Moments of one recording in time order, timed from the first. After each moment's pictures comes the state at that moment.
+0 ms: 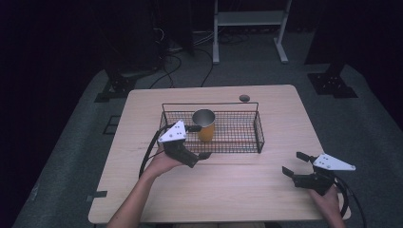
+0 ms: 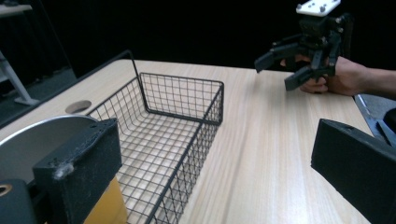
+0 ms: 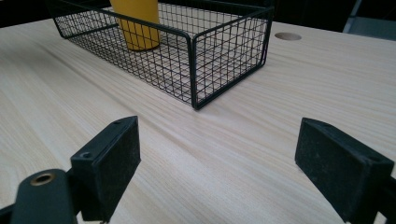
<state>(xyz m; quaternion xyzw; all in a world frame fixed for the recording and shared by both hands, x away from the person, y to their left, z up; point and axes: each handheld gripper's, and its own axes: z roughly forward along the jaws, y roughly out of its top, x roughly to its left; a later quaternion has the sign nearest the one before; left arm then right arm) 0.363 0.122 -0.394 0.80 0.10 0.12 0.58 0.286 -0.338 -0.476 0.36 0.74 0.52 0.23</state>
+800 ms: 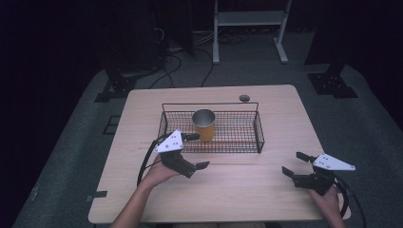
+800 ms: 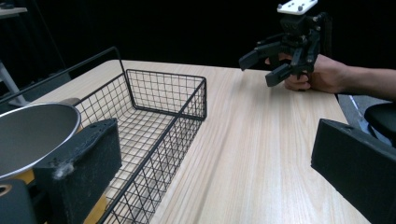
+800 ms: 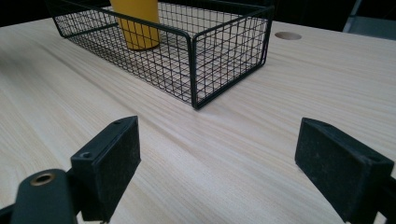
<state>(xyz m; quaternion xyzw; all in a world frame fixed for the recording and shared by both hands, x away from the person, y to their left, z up) 0.339 0.130 -0.404 0.79 0.10 0.12 0.59 0.286 -0.337 -0.476 0.36 0.74 0.52 0.23</state>
